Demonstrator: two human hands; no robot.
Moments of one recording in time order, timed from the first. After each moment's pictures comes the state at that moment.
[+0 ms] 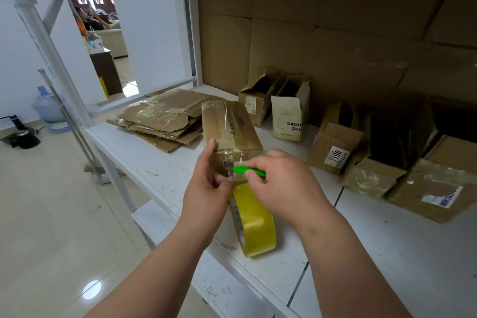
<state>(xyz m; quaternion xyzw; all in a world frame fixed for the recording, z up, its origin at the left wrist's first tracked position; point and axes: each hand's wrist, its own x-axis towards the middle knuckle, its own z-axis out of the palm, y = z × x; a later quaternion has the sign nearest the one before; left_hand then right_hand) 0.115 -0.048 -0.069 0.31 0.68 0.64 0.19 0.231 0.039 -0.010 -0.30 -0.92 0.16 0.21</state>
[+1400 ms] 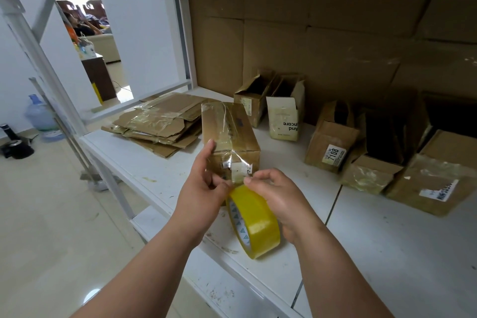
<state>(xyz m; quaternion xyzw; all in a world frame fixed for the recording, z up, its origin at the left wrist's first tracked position) 0.100 -0.054 -0.062 0.37 0.64 0.63 0.25 0.223 0.041 -0.056 -0.43 -0.62 0.62 0.23</state>
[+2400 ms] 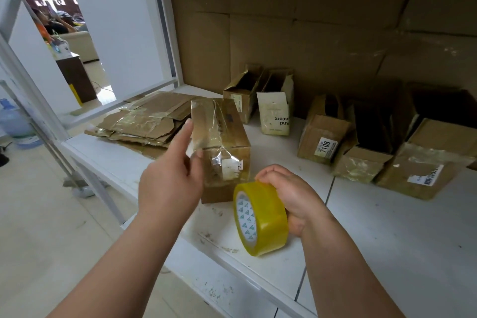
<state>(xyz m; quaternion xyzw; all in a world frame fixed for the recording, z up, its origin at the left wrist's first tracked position) 0.083 -0.066 -0.019 0.41 0.81 0.42 -0.04 0.231 0.045 -0.046 -0.42 -0.53 0.70 0.24</state>
